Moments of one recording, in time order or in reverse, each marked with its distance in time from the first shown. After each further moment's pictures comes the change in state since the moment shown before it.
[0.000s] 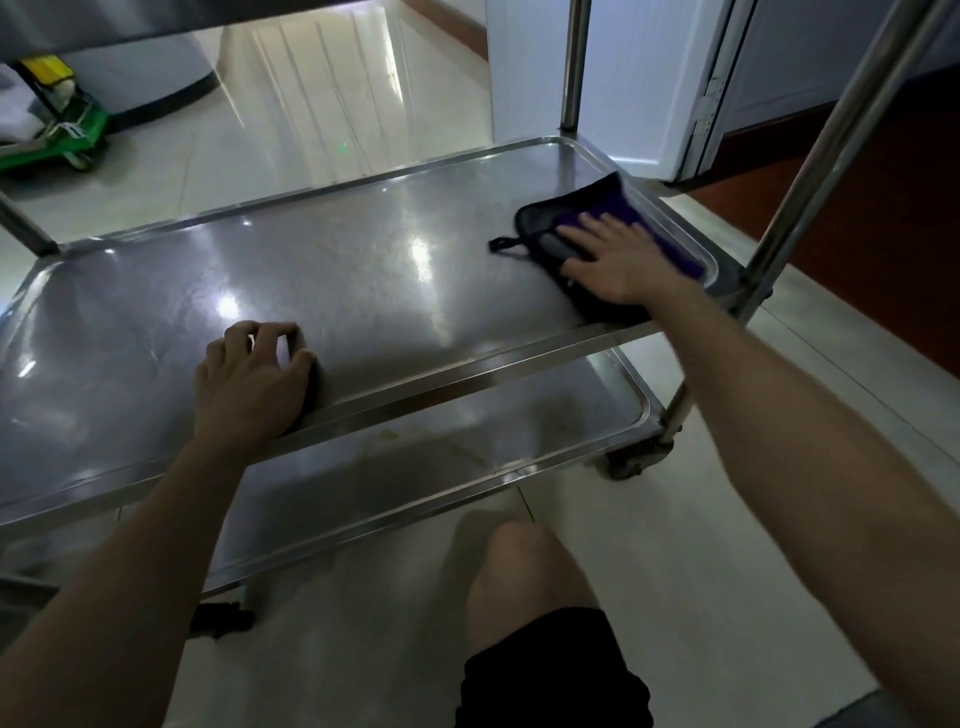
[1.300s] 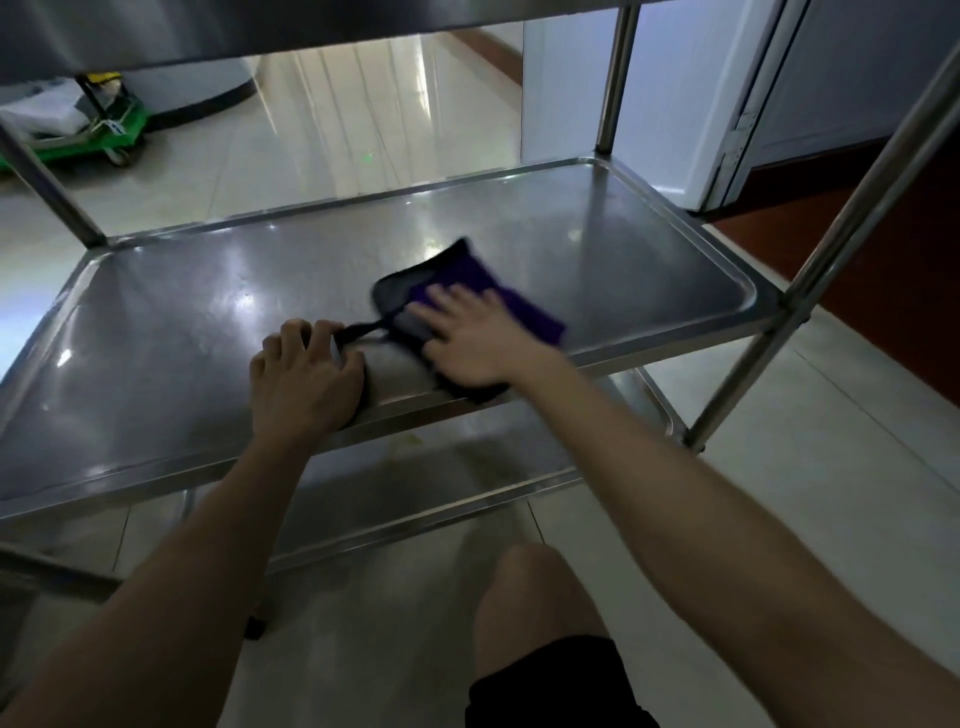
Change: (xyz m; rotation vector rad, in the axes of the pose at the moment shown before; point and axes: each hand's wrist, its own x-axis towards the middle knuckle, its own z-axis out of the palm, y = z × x) left_hand 0.000 0.026 0.007 -0.010 0.035 0.011; right_hand -0.029 -0.197 0.038 -0.066 -0.112 -0.431
